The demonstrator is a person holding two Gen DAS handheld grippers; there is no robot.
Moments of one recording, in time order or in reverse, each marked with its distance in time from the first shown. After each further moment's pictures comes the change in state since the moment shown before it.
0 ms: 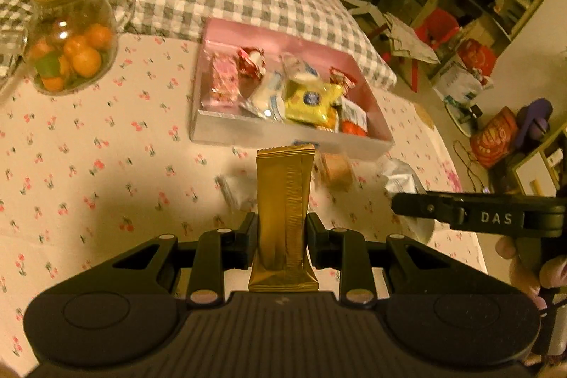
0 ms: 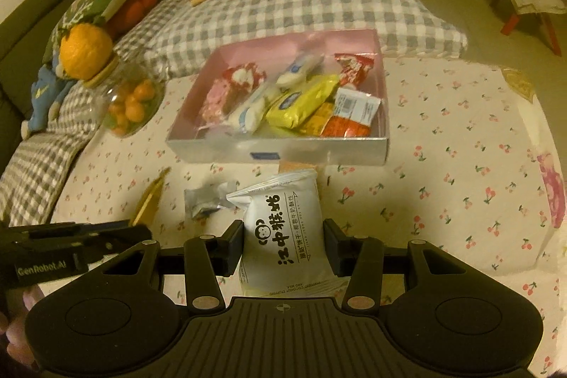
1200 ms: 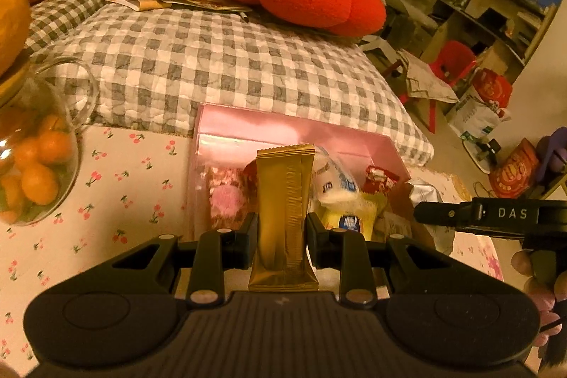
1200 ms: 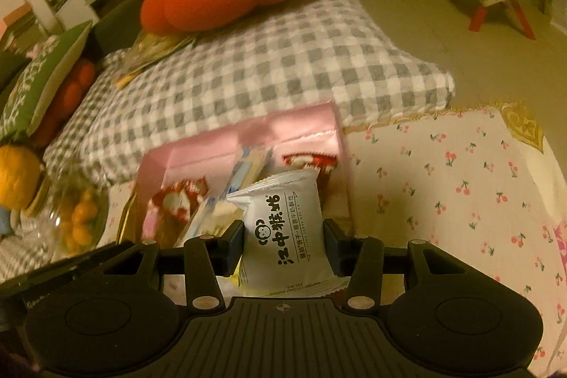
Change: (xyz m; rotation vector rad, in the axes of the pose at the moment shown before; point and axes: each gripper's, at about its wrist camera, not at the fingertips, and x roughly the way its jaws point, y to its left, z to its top) left arm 0.075 0.016 0.098 0.040 -0.124 0.022; right arm 0.067 -0.049 0.106 0.197 -0.102 -0.050
